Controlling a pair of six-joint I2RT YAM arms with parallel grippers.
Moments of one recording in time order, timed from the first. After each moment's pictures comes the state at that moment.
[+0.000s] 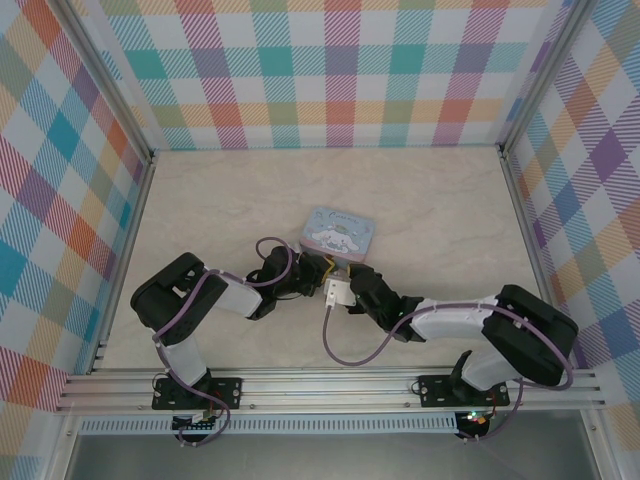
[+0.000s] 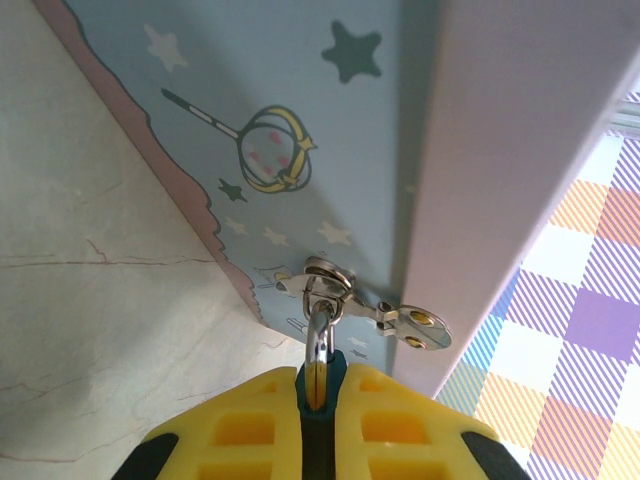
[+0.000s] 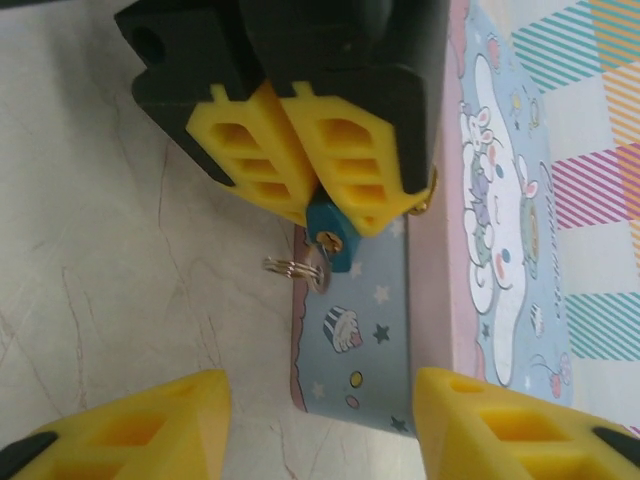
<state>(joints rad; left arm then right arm) -0.70 1.76 0.56 0.77 0.22 -1.60 0.98 1.44 0.47 0.34 0.41 -0.79</state>
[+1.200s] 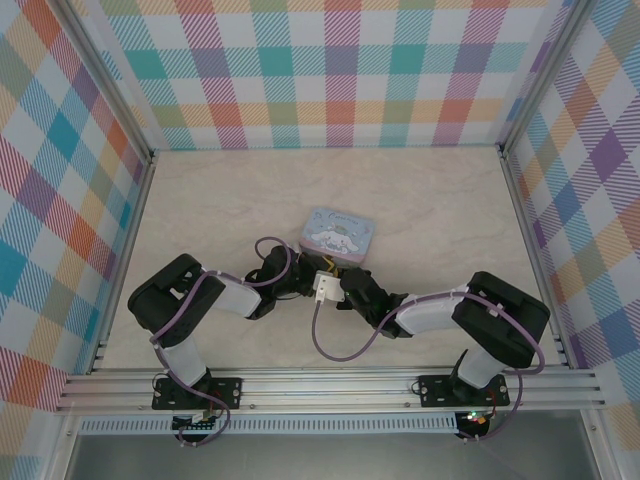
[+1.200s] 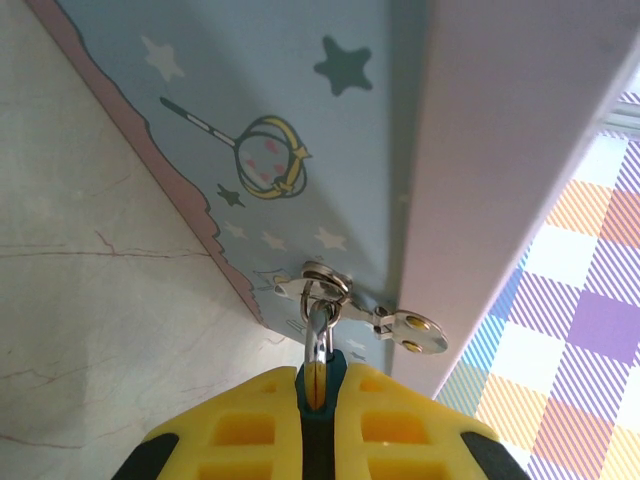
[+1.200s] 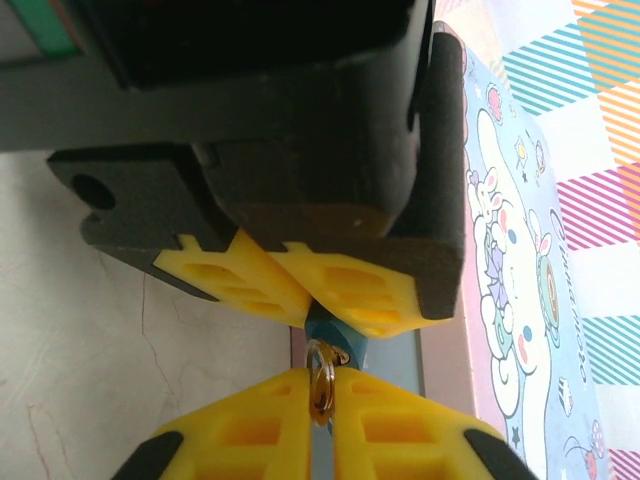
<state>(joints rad) -0.70 1.74 0.56 0.74 0.22 -1.60 0.99 1.59 0.53 0.48 0.41 -0.74</state>
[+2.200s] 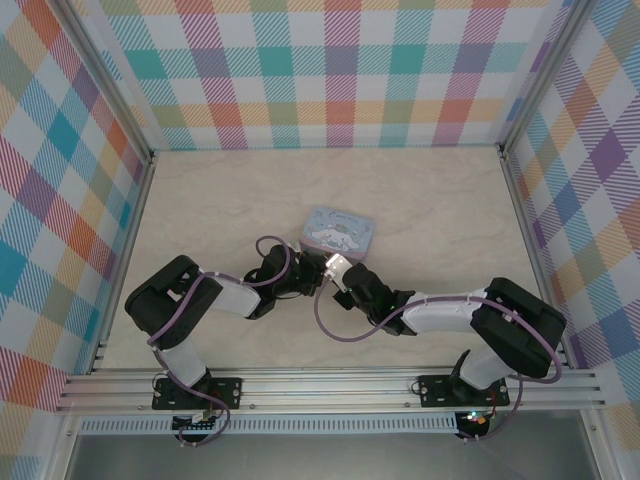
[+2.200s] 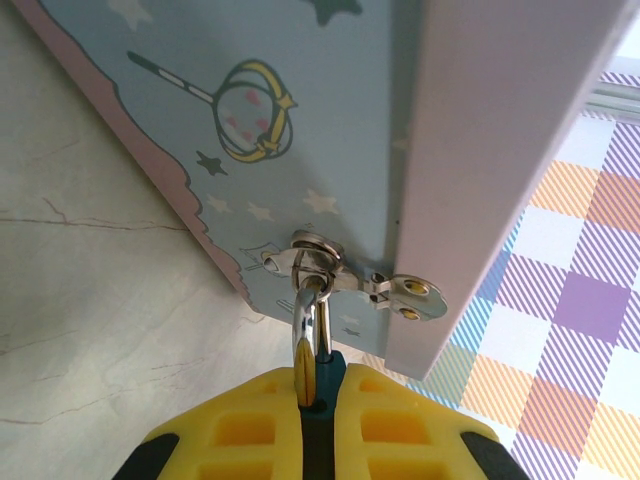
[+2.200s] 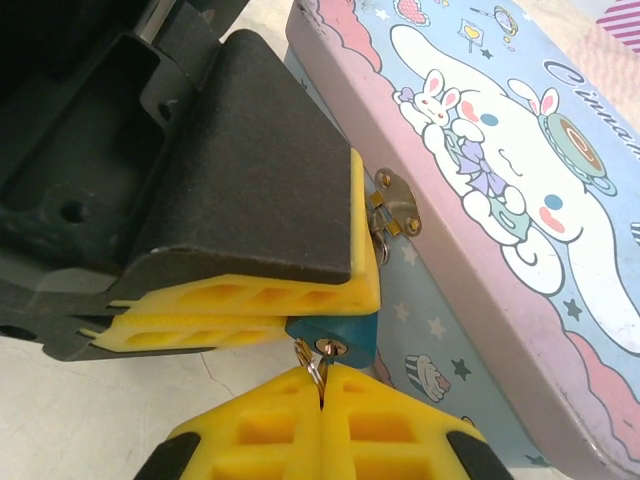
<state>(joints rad) -0.70 1.72 0.56 0.74 0.25 -1.60 0.98 1.50 0.55 0.33 0.35 -0.11</state>
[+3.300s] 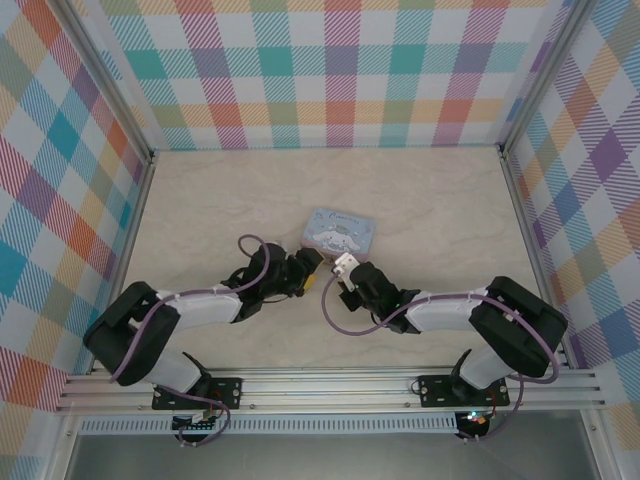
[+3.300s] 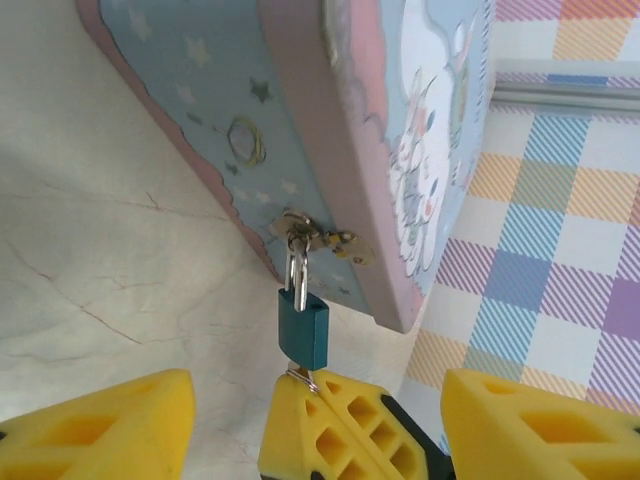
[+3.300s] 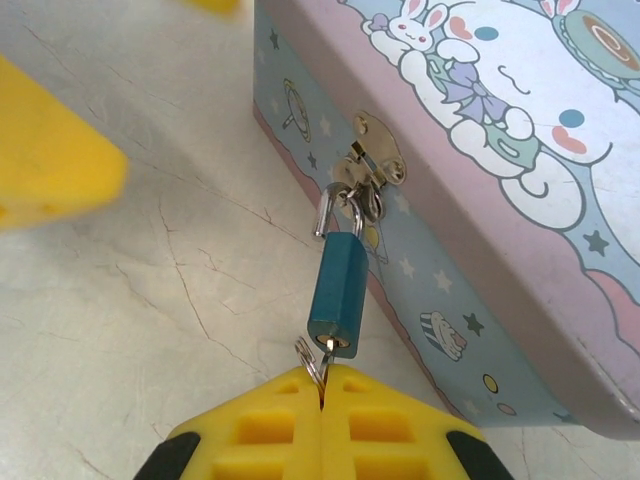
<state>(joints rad) -0.67 1.43 0.53 0.38 0.18 -1.46 0.90 1.50 0.51 0.33 0.24 -0.02</state>
